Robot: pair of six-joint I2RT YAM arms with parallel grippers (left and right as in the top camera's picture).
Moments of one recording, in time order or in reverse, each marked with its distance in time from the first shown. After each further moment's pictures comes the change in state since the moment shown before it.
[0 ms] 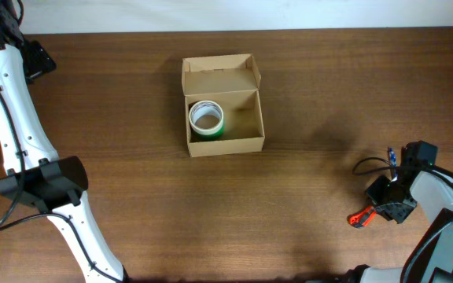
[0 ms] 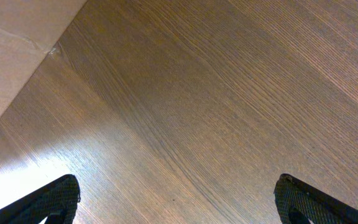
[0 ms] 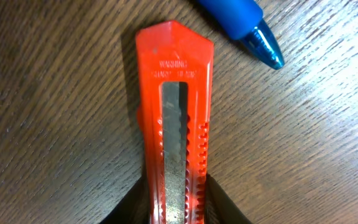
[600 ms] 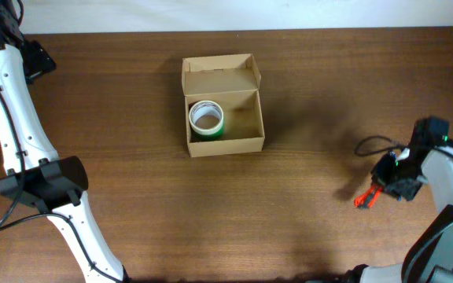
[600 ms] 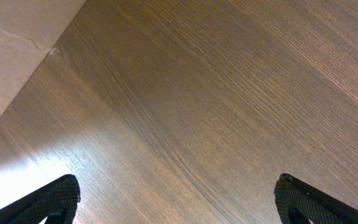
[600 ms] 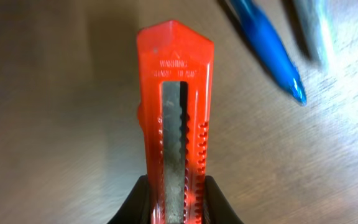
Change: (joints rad) left arm 0.000 0.000 0.000 0.000 0.000 0.000; right arm 0.042 0.035 0.274 -0.232 -0.072 -0.085
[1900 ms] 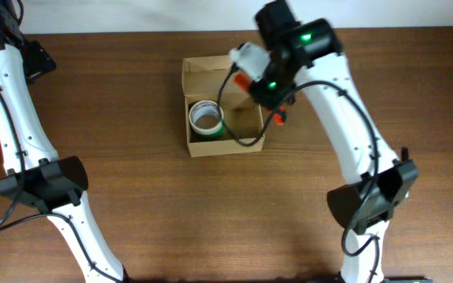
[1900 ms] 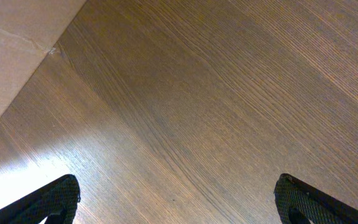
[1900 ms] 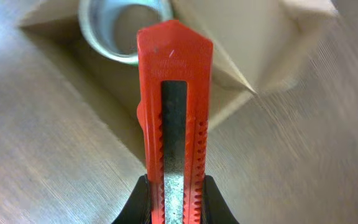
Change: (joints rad) left arm 0.000 0.000 0.000 0.000 0.000 0.000; right arm 0.860 0.517 1.294 -0.514 -0.010 -0.815
